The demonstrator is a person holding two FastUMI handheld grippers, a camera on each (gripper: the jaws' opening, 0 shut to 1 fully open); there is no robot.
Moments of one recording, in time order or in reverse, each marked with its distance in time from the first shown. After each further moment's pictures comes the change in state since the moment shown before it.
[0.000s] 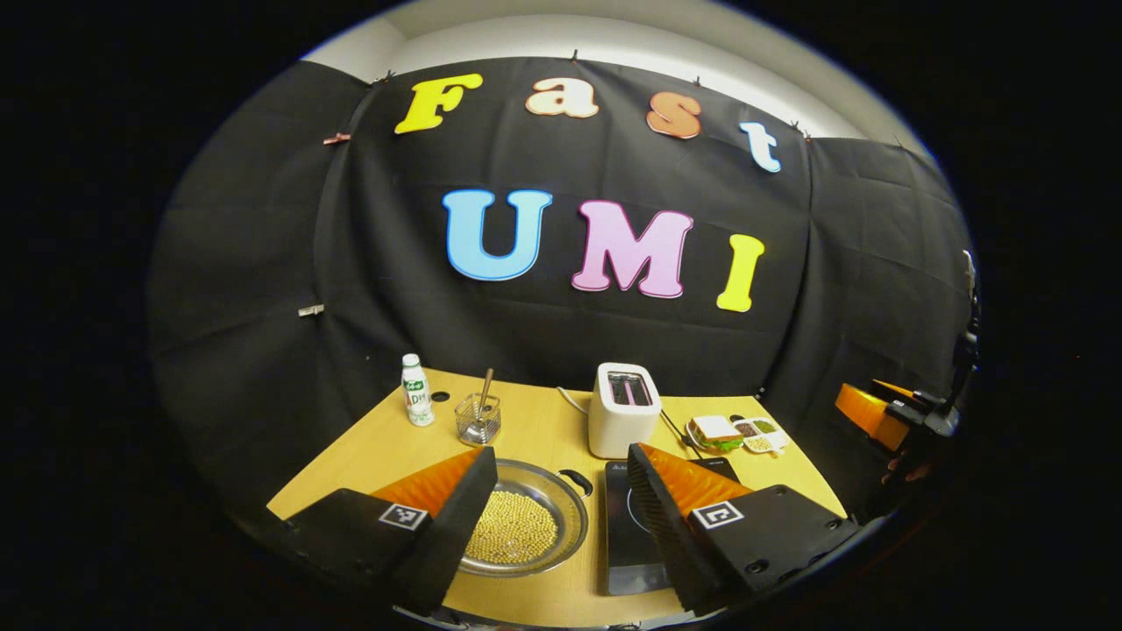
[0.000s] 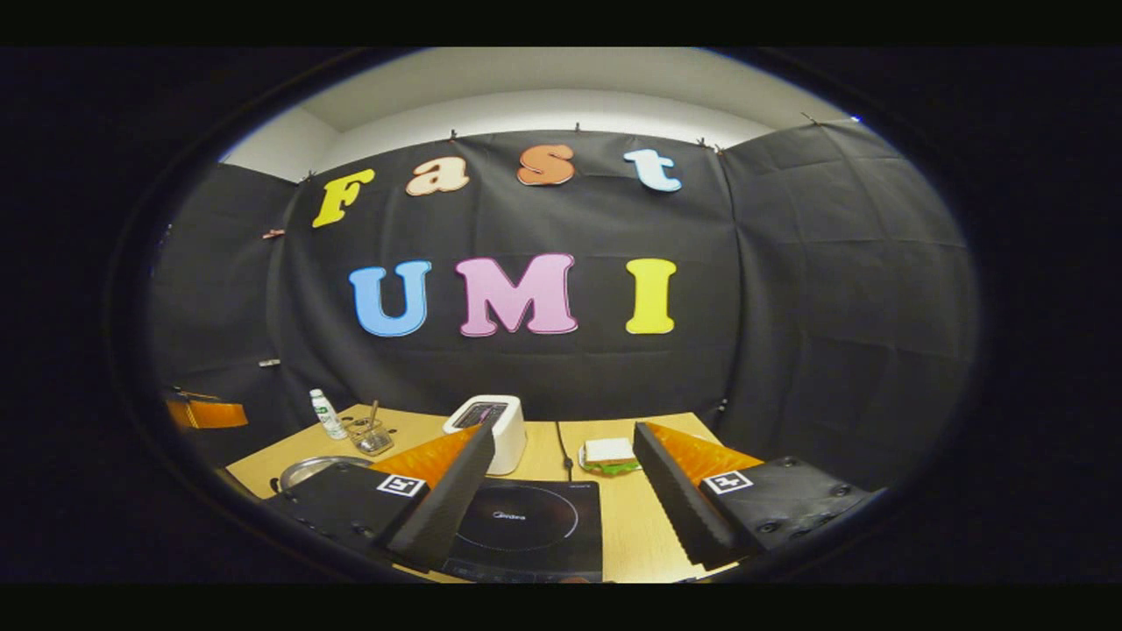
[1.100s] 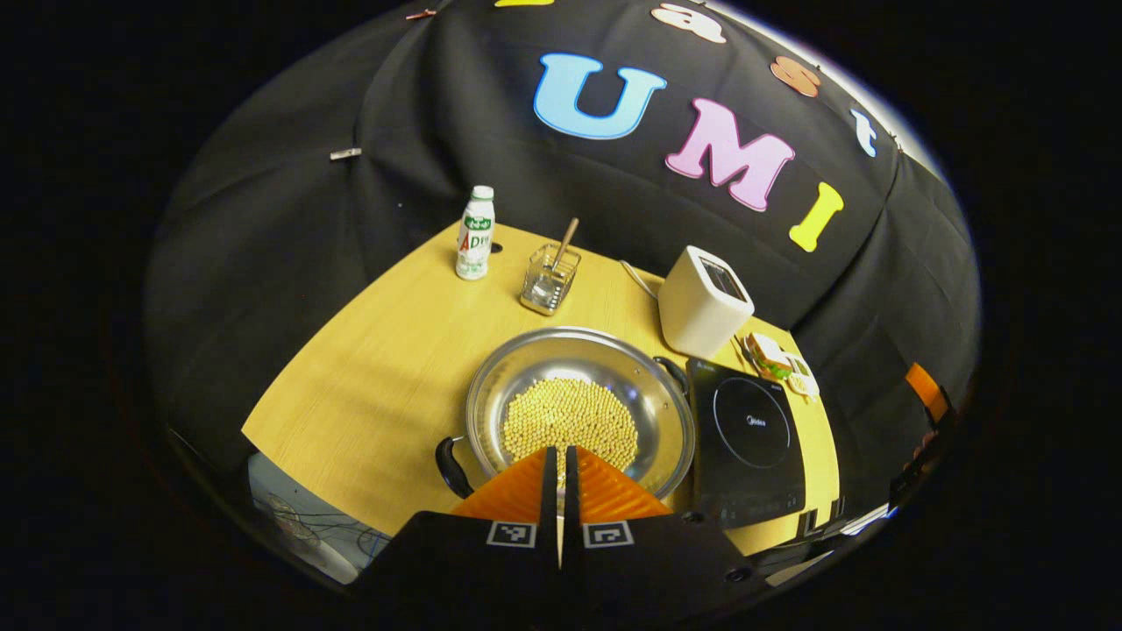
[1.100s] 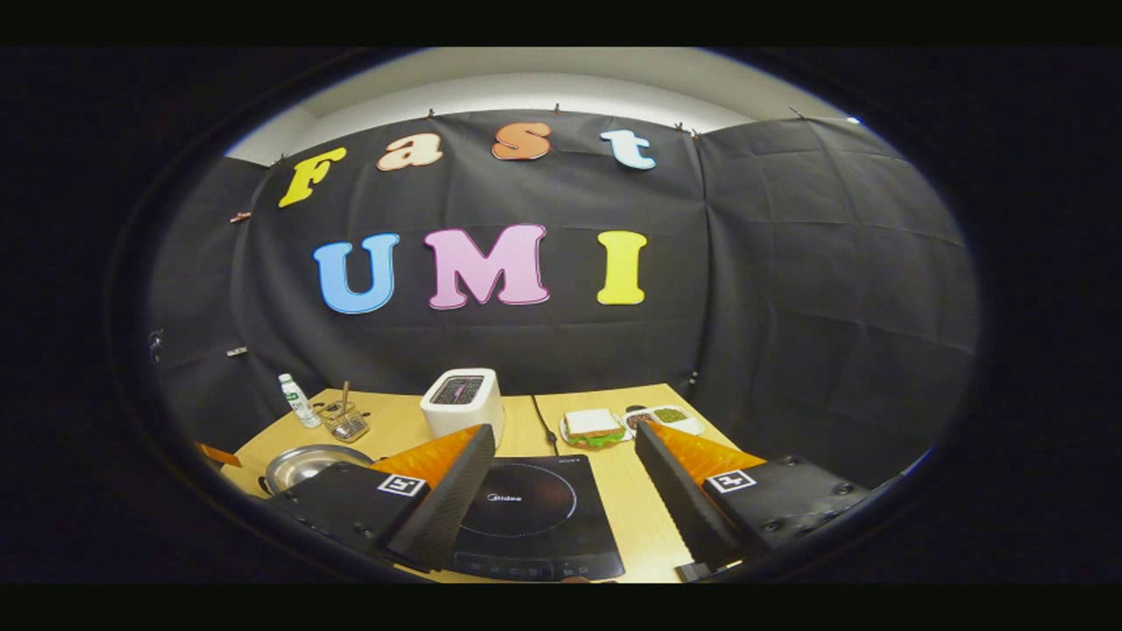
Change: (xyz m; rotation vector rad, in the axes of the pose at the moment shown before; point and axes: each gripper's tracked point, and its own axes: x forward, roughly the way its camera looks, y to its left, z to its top) left arm 0.035 0.151 -0.155 -0.201 0.459 -0.043; right arm -0.012 0.022 -0.037 -0.018 0.081 -0.184
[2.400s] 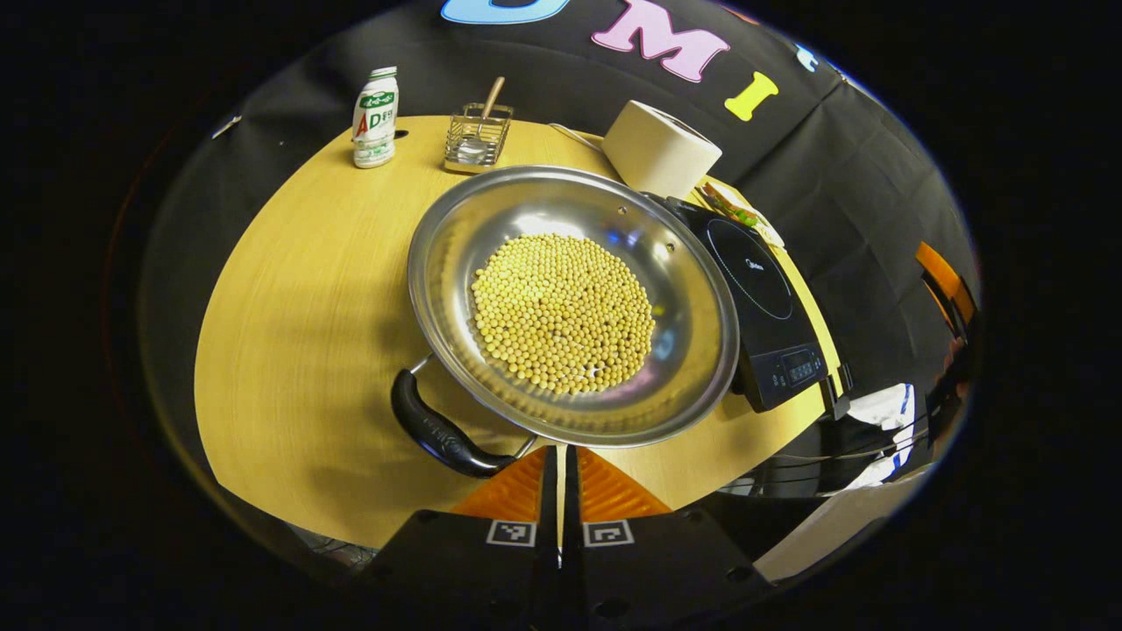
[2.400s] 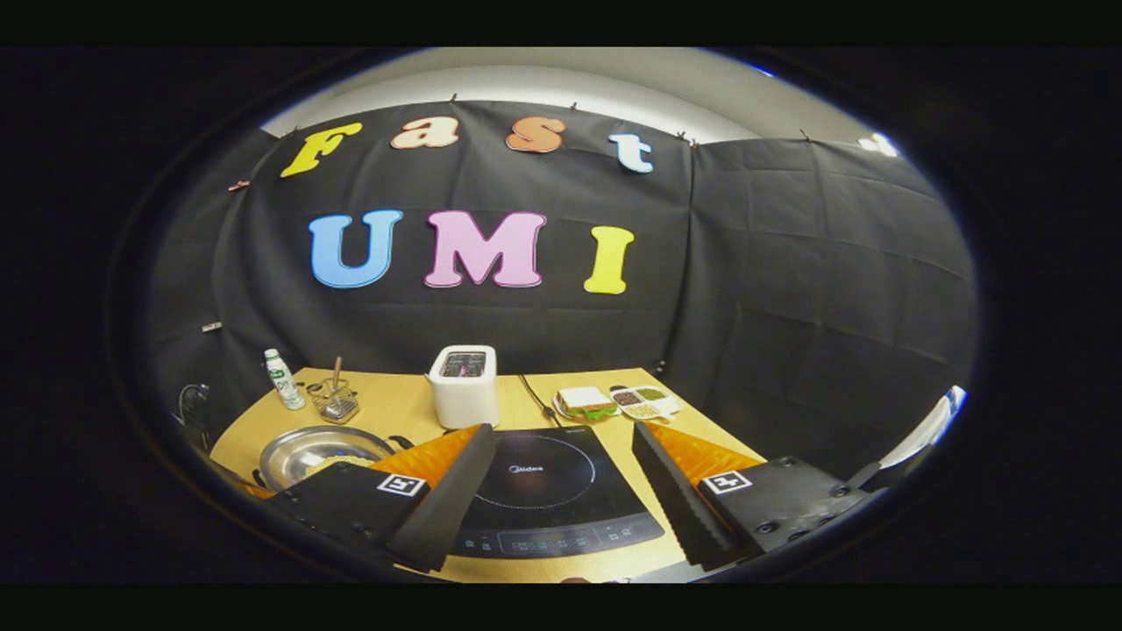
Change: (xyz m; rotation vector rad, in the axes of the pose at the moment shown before) left arm 0.061 0.042 -0.090 0.238 0.381 -0.251; right arm -0.056 0.068 -0.034 -0.071 0.036 -0.142
